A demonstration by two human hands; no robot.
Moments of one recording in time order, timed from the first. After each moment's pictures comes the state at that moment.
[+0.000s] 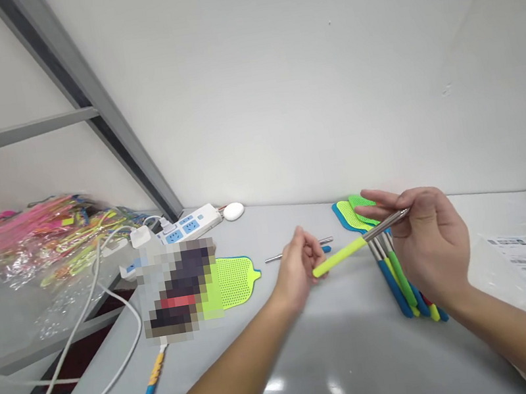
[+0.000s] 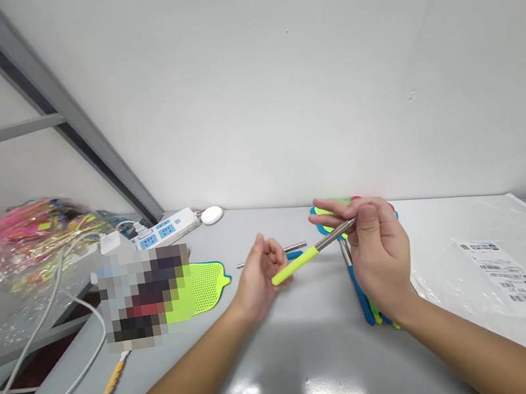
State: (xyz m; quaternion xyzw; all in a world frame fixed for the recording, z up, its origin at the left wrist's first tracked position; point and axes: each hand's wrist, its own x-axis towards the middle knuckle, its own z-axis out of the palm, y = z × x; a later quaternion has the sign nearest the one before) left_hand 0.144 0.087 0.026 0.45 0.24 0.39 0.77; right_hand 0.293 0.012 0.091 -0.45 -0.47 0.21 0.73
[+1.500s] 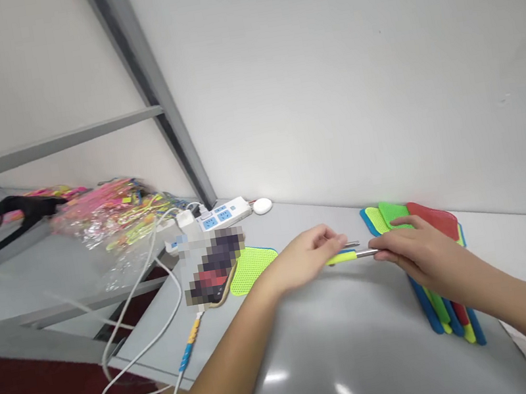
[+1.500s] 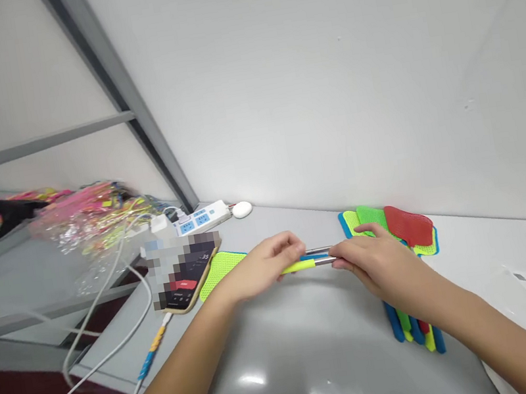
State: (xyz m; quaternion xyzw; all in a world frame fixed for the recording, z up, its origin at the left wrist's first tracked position) left_hand 0.091 0.097 0.083 0.72 0.33 0.22 0.56; right_hand 0.327 0.022 0.088 -0.49 -0.85 0.00 0.19
